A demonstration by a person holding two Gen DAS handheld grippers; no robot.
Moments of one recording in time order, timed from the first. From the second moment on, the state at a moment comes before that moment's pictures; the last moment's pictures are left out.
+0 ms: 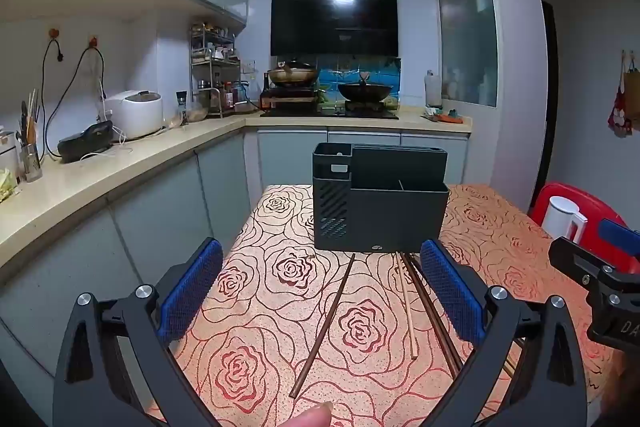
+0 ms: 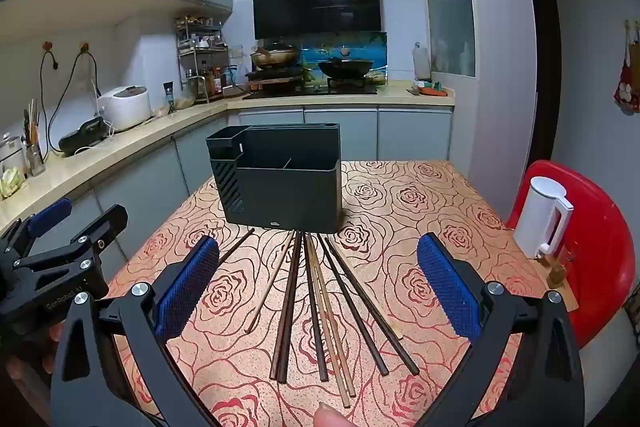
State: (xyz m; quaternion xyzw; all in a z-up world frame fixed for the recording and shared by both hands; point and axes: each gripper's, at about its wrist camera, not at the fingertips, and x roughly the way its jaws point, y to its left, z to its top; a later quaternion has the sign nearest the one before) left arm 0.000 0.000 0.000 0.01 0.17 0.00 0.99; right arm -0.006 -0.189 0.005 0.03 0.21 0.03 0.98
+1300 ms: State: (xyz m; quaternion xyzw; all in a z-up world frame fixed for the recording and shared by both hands) left arm 0.005 0.010 -0.012 0.00 0.19 0.00 0.98; right arm -0.002 -0.193 -0.003 0.03 0.21 0.03 0.98
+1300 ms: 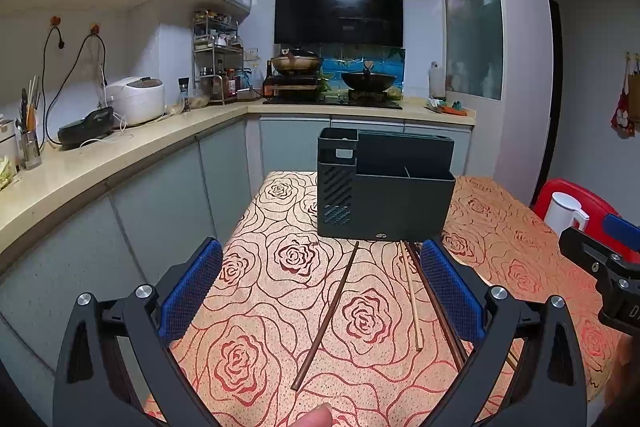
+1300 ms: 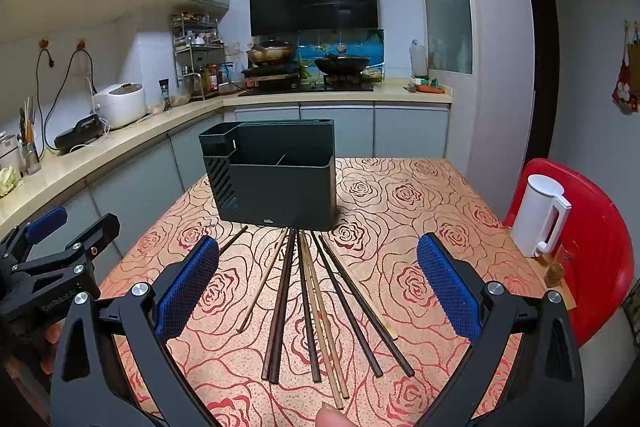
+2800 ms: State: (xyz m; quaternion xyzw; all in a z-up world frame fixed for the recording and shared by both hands) left arm 0.009 0.009 -0.013 -0.01 0.20 0.00 0.98; right arm -0.001 -0.196 -0.008 0.02 0.22 0.03 0.98
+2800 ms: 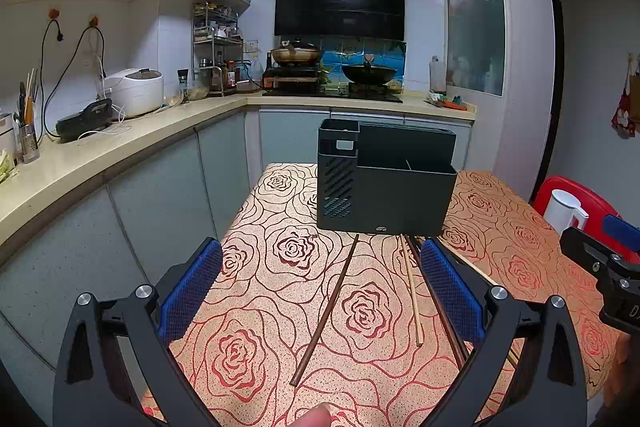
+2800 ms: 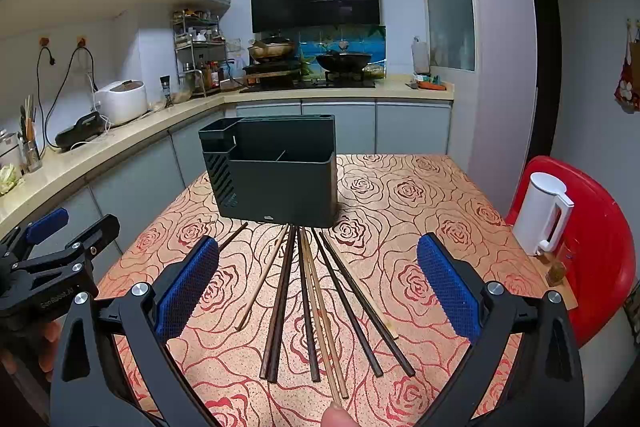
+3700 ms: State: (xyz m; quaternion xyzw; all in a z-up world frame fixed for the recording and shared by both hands) left arm 0.043 0.041 -0.060 0.00 0.31 -0.04 0.95; right arm 0.027 -0.273 -0.038 0.02 0.28 -0.01 0.96
